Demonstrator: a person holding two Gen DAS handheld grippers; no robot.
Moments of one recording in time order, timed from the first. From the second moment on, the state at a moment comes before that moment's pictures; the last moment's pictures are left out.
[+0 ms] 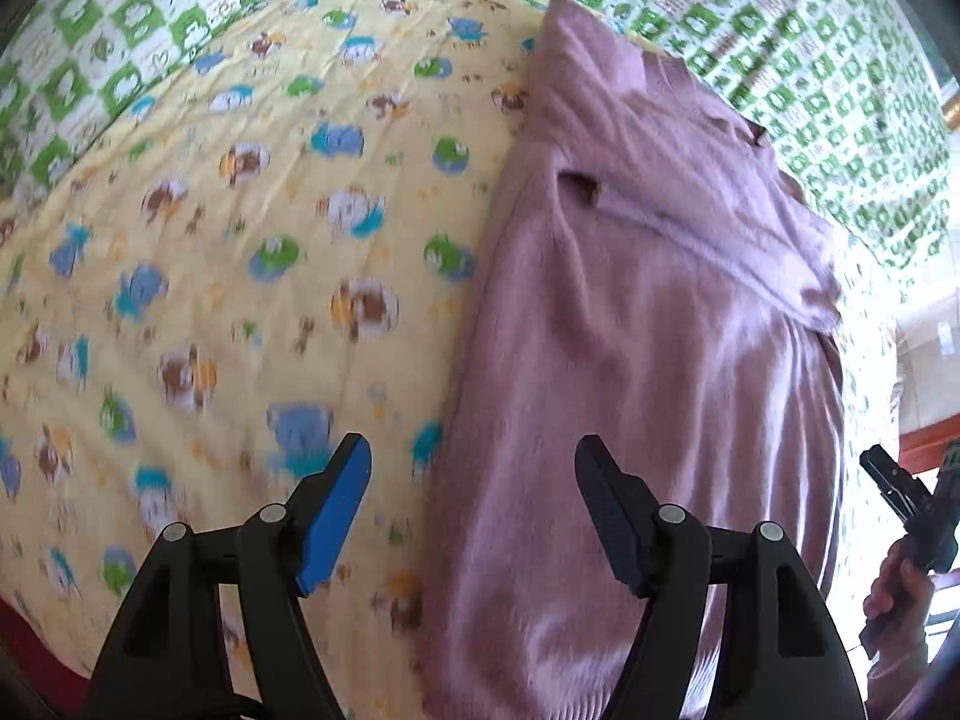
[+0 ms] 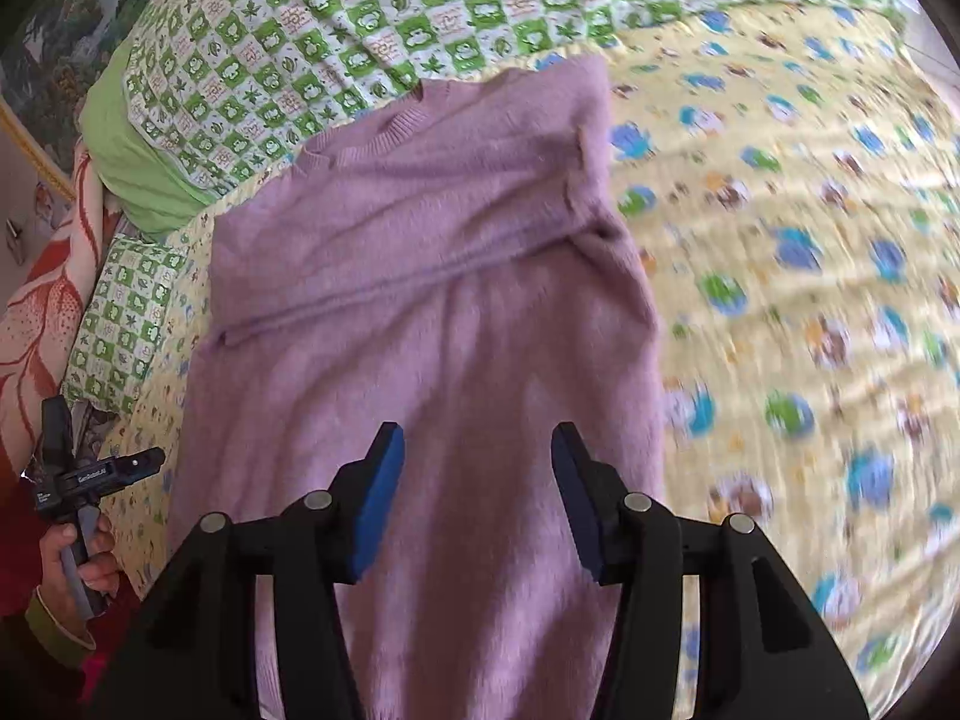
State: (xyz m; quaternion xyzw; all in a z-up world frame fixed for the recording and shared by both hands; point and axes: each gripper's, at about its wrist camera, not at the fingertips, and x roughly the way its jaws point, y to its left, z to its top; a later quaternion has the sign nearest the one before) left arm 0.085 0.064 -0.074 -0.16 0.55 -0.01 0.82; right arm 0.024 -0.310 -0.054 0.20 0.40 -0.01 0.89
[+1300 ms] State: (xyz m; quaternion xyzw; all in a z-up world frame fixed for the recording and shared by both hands) left arm -0.029 0.031 -0.116 -0.17 0.59 -0.12 0.78; right arm -0.124 -0.291 -0.122 0.29 0.41 -0.06 0.86
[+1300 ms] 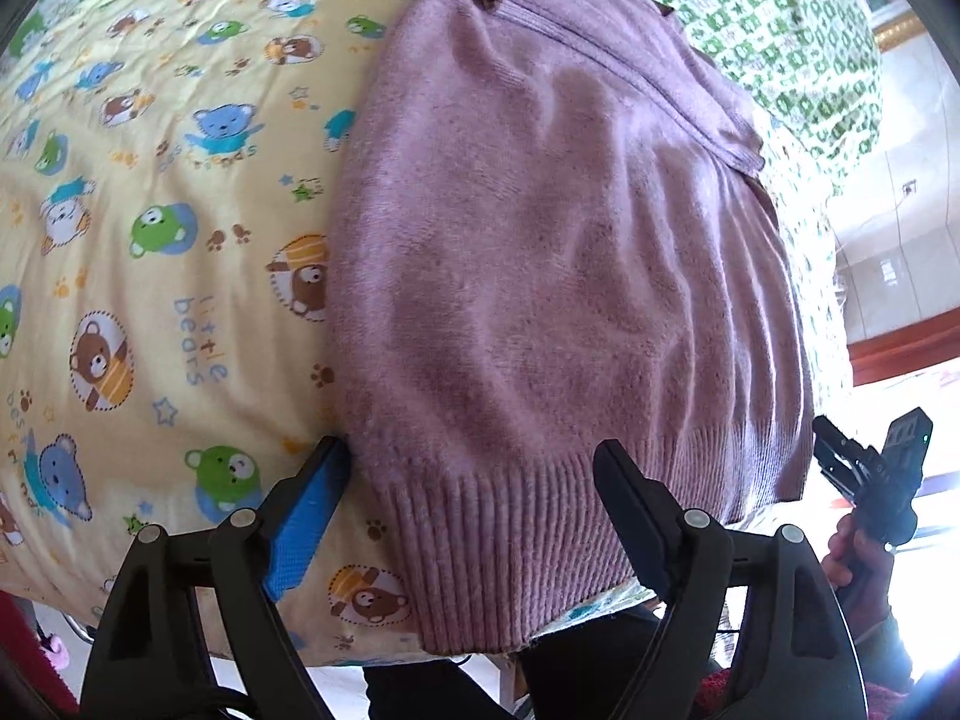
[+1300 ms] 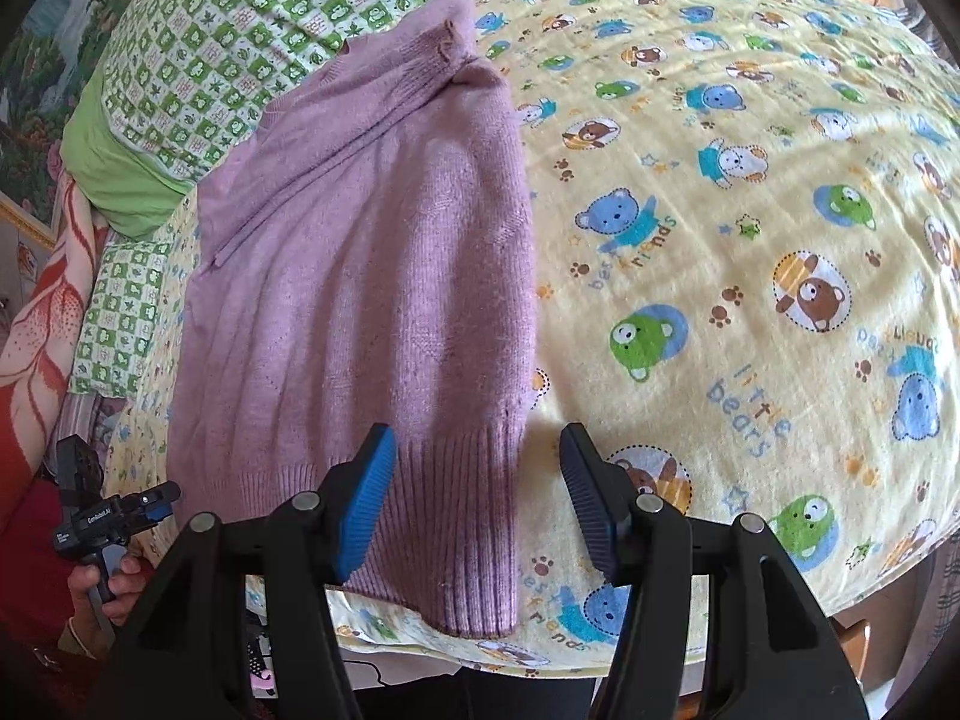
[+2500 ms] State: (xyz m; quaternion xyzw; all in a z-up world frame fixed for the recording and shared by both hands) left arm 0.080 0.023 0.011 -0.21 0.44 -0.19 0.85; right arm -0.067 -0.323 -0.027 0.38 0.28 0.07 0.88
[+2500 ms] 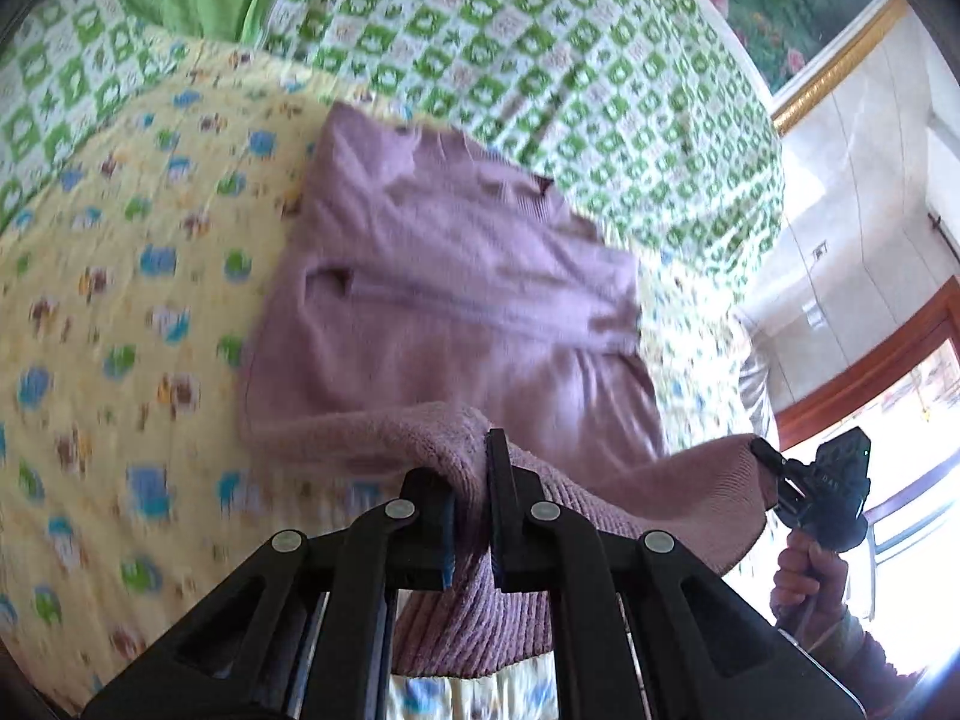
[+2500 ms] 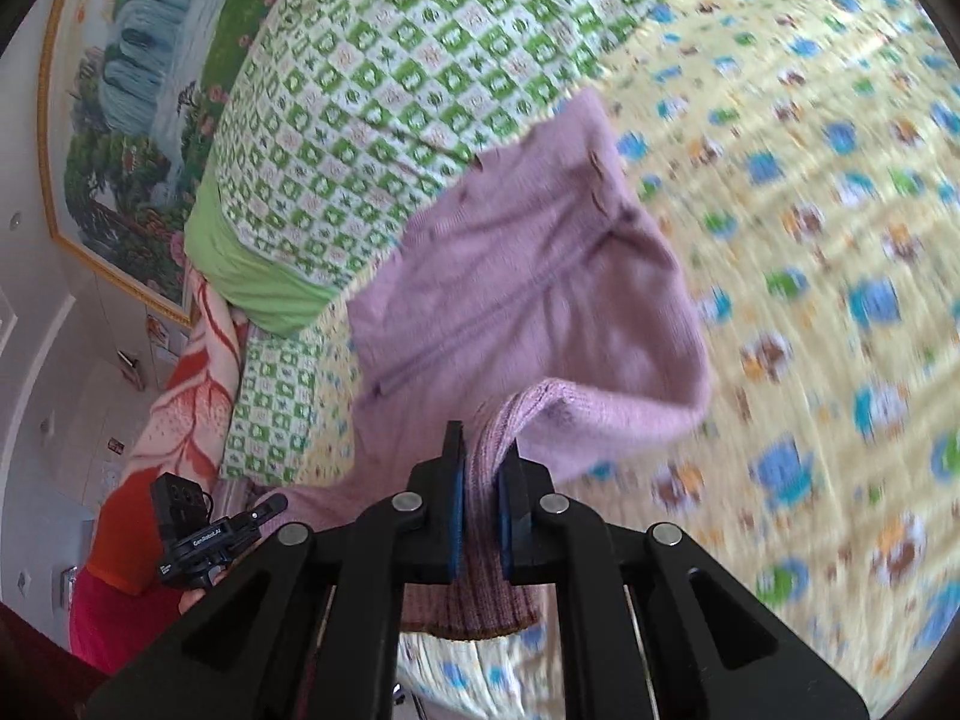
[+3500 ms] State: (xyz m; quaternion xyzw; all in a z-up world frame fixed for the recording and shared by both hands) left arm 0.395 0.014 -0.031 -0.21 0.44 -0.08 0.87; right arm 0.235 -0.443 -0.017 0.34 0.30 0.00 0.89
